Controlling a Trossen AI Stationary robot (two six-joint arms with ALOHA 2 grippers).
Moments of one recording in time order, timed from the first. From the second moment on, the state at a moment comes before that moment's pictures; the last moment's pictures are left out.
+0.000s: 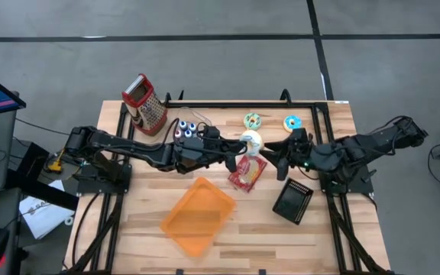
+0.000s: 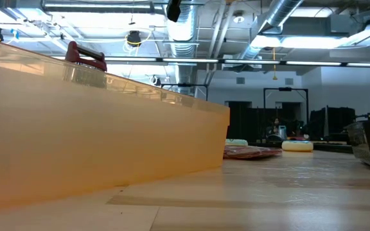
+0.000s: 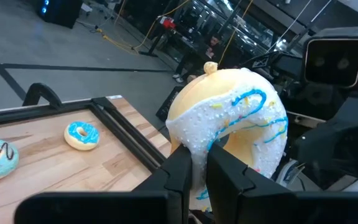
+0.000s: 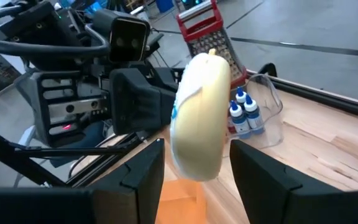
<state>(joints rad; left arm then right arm) -0.14 1.62 1.27 0.29 -0.58 -0.64 0.40 1.07 1.12 -0.42 0.74 0.73</state>
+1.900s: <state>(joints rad) -0.15 1.62 1.27 0.32 -0.61 -0.58 0.34 1.07 1.12 -0.37 0.65 0.65</state>
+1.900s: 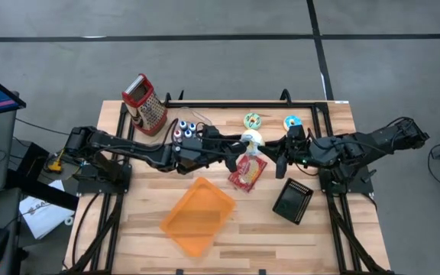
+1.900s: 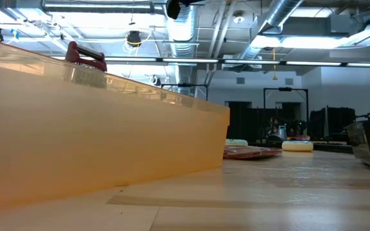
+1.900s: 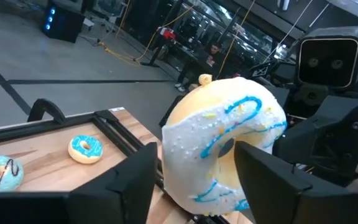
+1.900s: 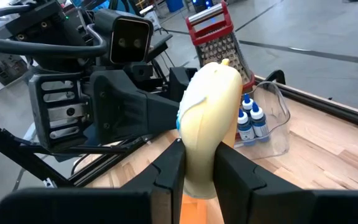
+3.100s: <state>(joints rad) -0.20 1.33 1.01 0.25 -0.79 -0.66 0.98 1.07 1.04 -1.20 0.76 1.85</state>
